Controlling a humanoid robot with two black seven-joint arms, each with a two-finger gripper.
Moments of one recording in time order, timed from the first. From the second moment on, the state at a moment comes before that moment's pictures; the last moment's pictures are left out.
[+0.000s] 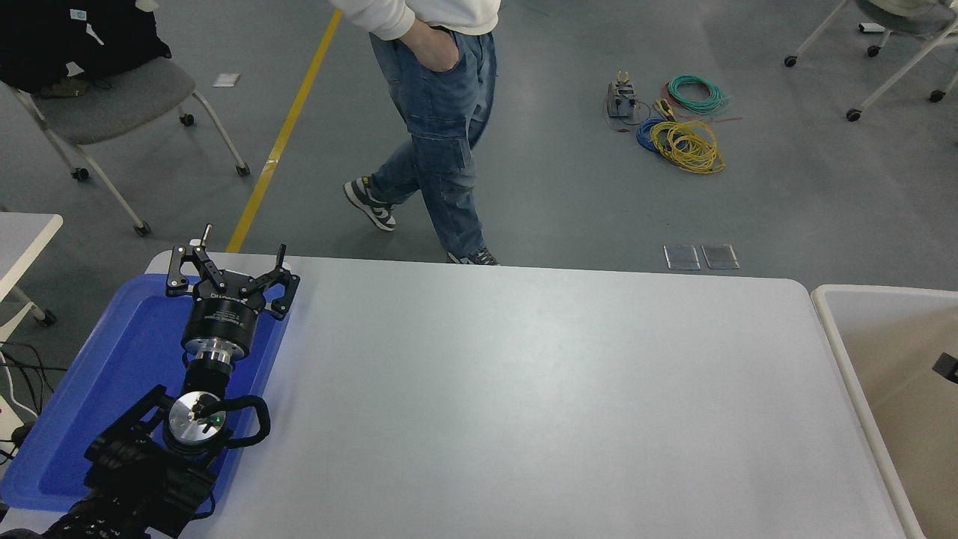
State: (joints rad) left arm -0.50 0.13 -1.12 -0.54 -0.09 -0.62 -0.36; right arm 0.70 -0.56 -0.67 0.09 -0.24 0.03 0.13
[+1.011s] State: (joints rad) left arm -0.50 0.13 -1.12 -0.54 -0.09 -0.62 -0.36; right arm 0.82 -0.59 0.79 0.47 -0.25 0.04 0.23
